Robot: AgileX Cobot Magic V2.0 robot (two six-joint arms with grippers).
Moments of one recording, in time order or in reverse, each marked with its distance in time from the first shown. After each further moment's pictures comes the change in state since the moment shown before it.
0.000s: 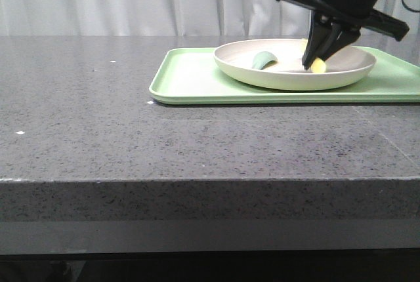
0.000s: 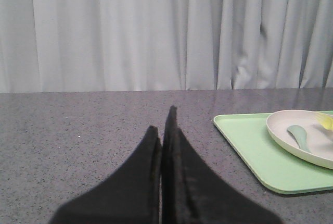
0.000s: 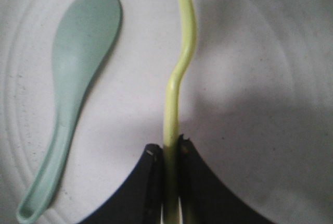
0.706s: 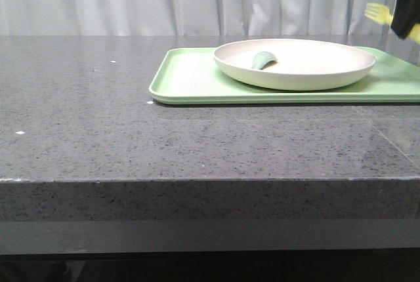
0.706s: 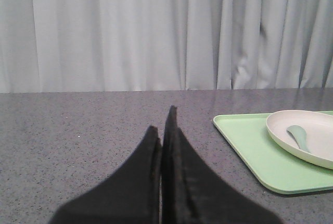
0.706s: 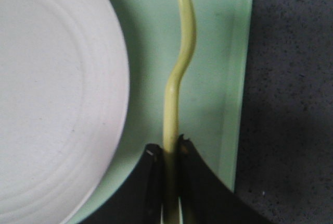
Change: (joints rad) left arm 0.000 0.000 0.000 0.000 0.000 0.000; right arm -0.205 -0.048 -0.041 -0.147 0.134 -0.361
